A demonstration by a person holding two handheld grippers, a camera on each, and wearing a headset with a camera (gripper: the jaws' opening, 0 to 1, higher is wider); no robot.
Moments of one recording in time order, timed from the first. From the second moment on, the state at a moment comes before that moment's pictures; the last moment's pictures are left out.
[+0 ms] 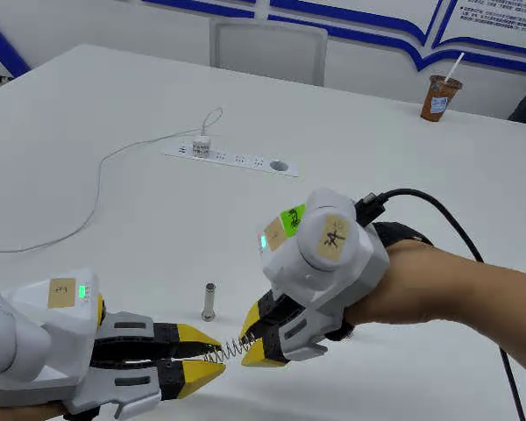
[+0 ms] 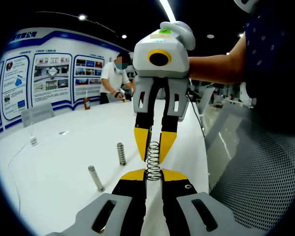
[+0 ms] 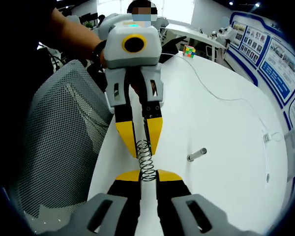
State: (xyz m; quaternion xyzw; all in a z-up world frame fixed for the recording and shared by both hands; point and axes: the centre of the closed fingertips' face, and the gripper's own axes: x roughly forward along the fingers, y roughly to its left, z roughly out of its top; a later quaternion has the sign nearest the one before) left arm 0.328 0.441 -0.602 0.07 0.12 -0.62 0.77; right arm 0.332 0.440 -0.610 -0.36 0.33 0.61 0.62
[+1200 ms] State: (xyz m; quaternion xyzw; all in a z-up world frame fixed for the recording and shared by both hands) left arm 0.340 0.450 -0.610 0.07 0.13 -0.60 0.79; right arm 0.340 0.471 -0.588 -0.36 0.31 0.62 0.63
